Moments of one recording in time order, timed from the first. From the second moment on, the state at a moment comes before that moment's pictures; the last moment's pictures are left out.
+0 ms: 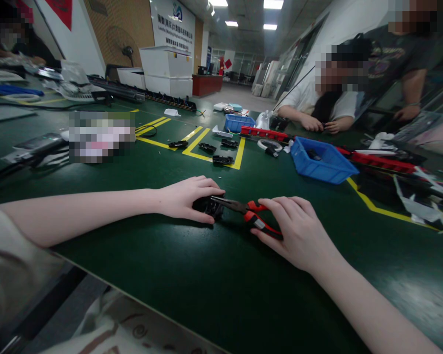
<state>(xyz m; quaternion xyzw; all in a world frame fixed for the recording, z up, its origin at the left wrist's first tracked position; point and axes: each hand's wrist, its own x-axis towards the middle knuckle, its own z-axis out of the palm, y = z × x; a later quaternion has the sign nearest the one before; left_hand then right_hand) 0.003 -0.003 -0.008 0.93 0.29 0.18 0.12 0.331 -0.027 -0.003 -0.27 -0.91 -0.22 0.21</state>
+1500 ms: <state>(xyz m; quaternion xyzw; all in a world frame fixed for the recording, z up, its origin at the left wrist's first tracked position) -0.002 -0.013 0.001 0.92 0.16 0.20 0.30 0.336 -0.065 0.043 -0.22 -0.92 -0.26 0.17</state>
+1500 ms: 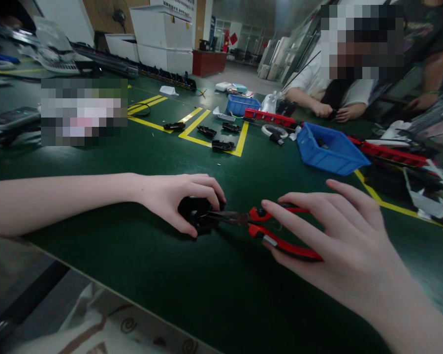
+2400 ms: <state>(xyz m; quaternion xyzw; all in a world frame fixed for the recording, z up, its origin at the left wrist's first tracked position) 0.003 -0.013 0.000 0.92 0.16 0.21 0.30 0.333 -0.051 0.047 -0.23 -0.94 -0.20 0.16</state>
